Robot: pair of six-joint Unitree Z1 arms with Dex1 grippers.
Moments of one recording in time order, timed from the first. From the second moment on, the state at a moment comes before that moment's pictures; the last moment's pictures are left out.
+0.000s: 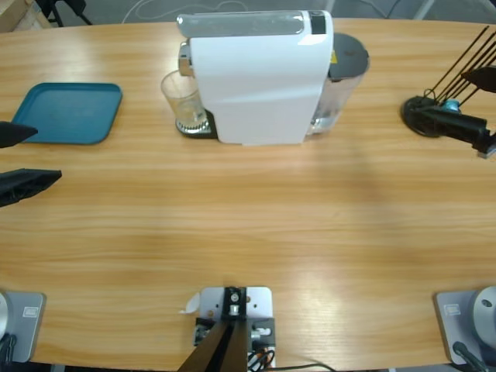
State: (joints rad) arm 0 -0.66 0.89 -0.57 0.22 -0.27 0.00; arm 1 0.71 1.00 -0.58 0.08 -0.24 -0.04
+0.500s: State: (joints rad) arm 0 -0.69 0.92 -0.57 0.21 -0.27 -0.01; arm 1 0.73 0.95 -0.63 0.19 -0.19 -0.01
